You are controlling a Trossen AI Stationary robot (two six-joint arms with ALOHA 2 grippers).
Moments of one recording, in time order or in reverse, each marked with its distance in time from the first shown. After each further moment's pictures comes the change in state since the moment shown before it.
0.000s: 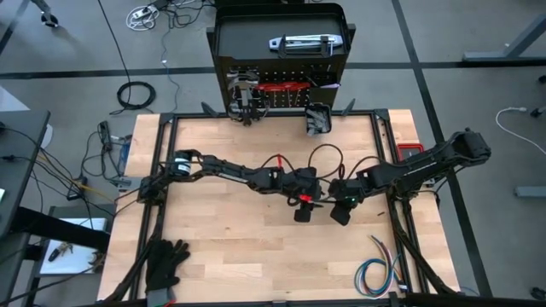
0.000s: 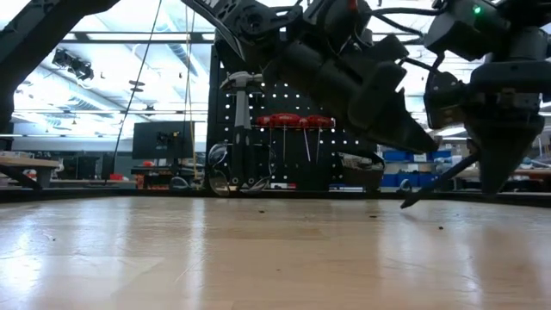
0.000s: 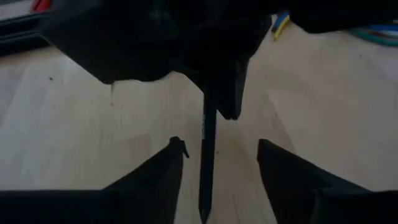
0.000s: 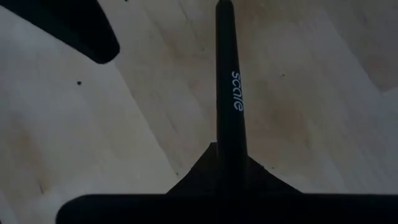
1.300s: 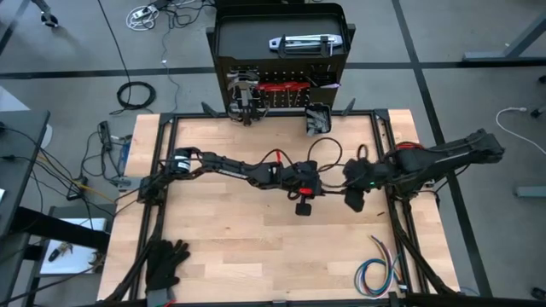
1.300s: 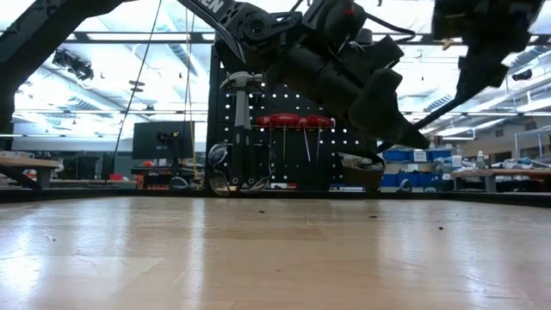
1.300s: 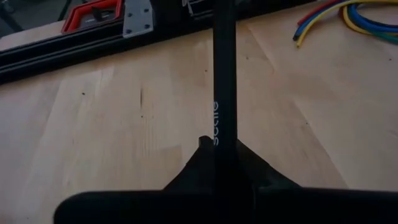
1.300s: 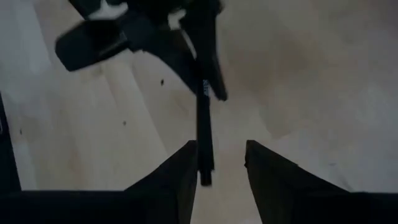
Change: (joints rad) left arm 0.029 0.000 0.001 0.040 -0.008 0.063; right arm 0.036 -0.290 0.279 -0.433 0.244 -0.102
